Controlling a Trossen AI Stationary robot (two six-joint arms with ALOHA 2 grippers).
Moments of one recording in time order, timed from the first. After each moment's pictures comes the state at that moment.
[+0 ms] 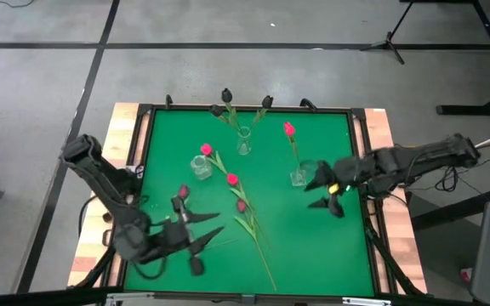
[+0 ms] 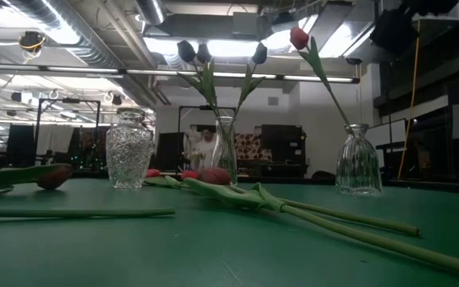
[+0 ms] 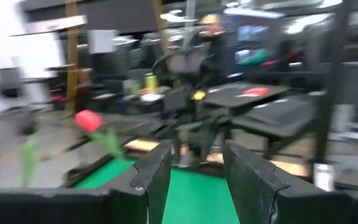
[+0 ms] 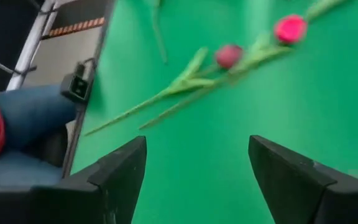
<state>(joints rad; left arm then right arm) -0.82 1.54 1.17 0.56 -1.27 0.19 0.24 0.94 0.87 -0.62 -0.11 0.33</state>
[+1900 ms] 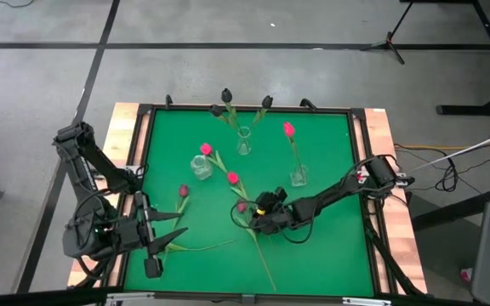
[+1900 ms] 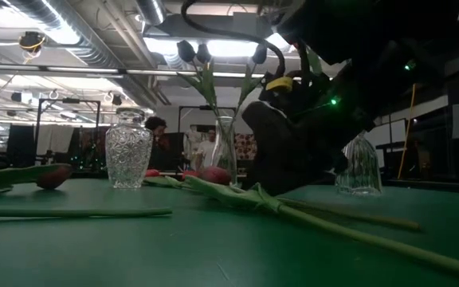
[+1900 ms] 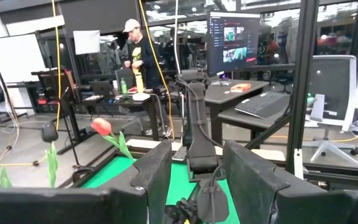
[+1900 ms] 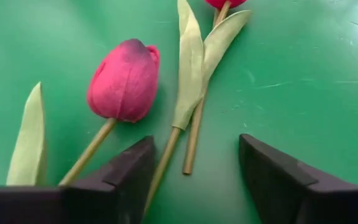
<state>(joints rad) -1.04 1.34 1.17 0.31 -1.40 0.19 0.37 2.01 1.04 -0.01 0.60 0.87</state>
